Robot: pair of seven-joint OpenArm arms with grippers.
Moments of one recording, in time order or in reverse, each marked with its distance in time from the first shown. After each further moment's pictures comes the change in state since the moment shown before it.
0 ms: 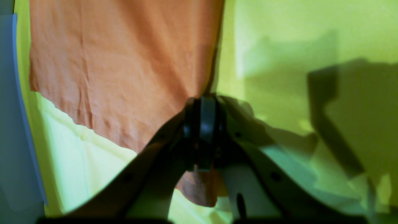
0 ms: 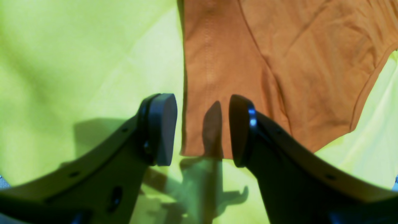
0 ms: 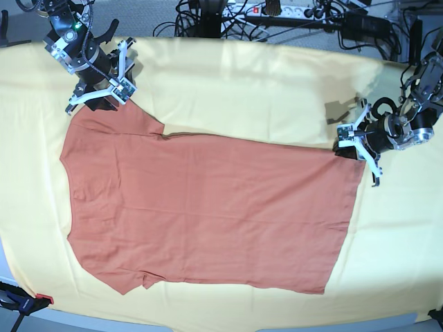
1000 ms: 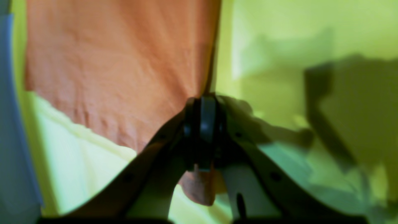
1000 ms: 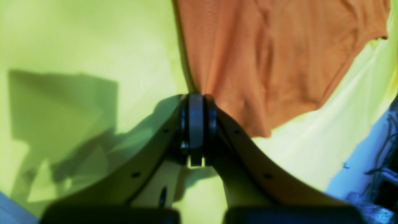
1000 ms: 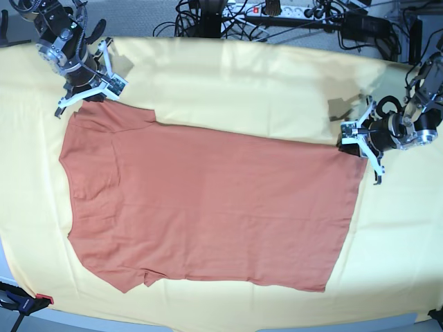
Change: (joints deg) left arm -1.2 -2.6 0.4 1.8 -2.0 -0.6 0.5; right arm -0.4 7.5 -0.5 0.6 -9.4 -8.4 0.1
